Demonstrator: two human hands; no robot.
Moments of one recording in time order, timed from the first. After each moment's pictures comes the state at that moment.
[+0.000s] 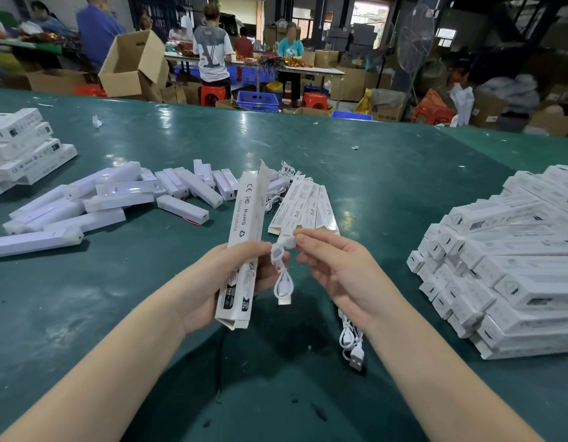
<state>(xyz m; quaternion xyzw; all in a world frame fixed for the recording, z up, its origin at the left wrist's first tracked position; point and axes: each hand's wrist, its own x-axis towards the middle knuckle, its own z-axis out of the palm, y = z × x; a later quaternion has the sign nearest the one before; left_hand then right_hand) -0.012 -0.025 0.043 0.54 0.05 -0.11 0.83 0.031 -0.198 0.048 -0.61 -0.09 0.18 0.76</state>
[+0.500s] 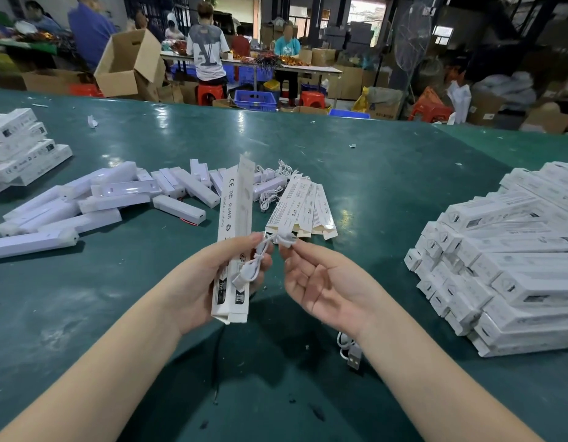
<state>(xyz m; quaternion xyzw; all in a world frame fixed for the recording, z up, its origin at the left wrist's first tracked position) -0.012 -0.020 0.043 0.44 0.06 -0.13 0.89 0.028 -0.188 0.048 -0.36 0.06 0.37 0.85</state>
